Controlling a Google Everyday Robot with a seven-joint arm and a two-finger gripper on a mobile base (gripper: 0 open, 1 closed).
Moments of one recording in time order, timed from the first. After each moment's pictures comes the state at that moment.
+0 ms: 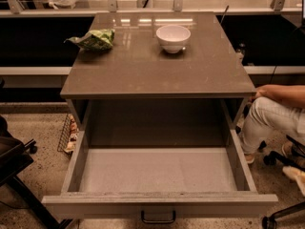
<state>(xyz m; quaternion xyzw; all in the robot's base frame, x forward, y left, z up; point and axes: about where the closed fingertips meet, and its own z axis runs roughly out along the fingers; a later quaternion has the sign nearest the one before) 0.279 -0.260 0.768 -0.50 0.81 0.11 0.29</state>
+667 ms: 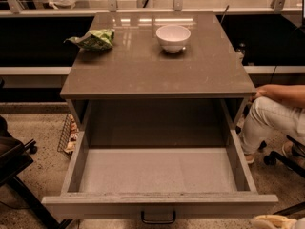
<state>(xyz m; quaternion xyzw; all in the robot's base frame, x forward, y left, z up) 0.231 -0.239 0.697 -0.52 0.80 0.17 0.25</state>
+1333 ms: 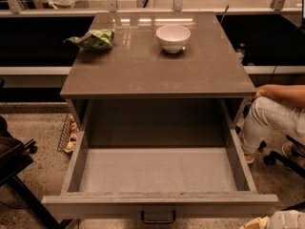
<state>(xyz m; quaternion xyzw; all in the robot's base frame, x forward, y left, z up) 0.236 -0.204 0.681 -0.56 0.78 0.19 0.21</state>
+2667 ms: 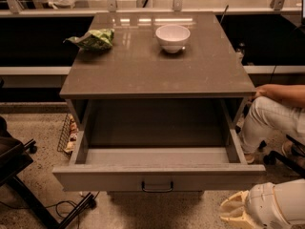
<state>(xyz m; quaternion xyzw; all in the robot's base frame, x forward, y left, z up) 0.309 -0.196 0.636 -0.55 0.76 0.24 0.25</state>
